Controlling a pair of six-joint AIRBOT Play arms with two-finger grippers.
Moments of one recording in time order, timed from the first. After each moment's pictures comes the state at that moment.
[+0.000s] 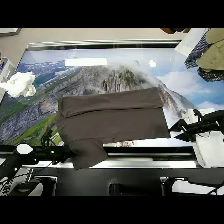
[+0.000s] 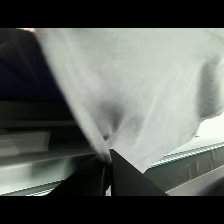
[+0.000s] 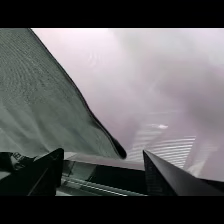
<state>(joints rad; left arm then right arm) 0.07 -0.84 0.21 0.72 -1.09 -1.46 -0.58 -1.52 0.95 2.11 -1.39 -1.83</state>
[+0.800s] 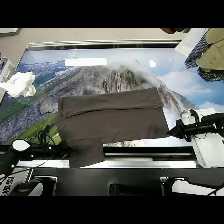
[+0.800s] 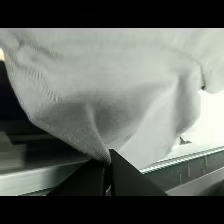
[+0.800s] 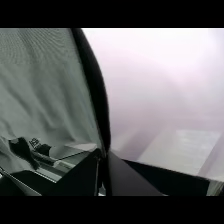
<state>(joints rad) 0.12 -0.83 0.31 0.78 -1.14 -1.47 -0.58 -1.47 0.89 2.21 -1.41 -1.93</state>
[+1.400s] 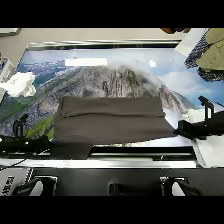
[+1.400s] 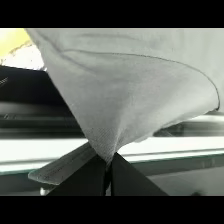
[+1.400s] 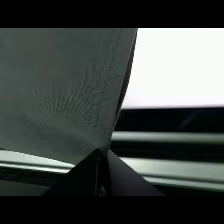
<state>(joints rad) 0.29 -0.68 0.59 1.05 -1.48 -1.50 -0.36 -0.88 0.89 1.95 -1.53 -1.74</state>
